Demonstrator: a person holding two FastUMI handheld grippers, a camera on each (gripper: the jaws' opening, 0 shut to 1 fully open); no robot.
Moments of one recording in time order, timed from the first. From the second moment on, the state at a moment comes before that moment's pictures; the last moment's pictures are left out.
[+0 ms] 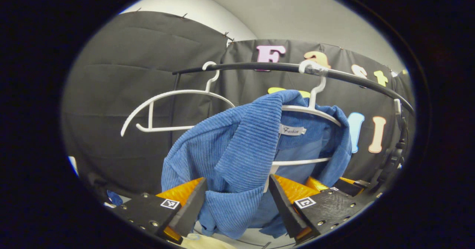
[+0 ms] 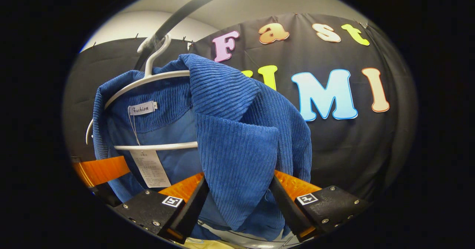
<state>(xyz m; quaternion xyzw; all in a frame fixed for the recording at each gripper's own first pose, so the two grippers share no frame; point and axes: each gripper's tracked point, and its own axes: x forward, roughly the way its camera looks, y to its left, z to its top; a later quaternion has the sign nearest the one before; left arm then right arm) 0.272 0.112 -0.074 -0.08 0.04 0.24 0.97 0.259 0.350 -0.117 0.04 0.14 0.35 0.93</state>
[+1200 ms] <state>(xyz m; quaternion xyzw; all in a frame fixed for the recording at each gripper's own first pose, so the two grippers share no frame) 0.267 0.081 -0.051 -0.10 0.00 0.14 0.98 0.257 0.339 -0.088 0.07 0.09 0.38 0.92</state>
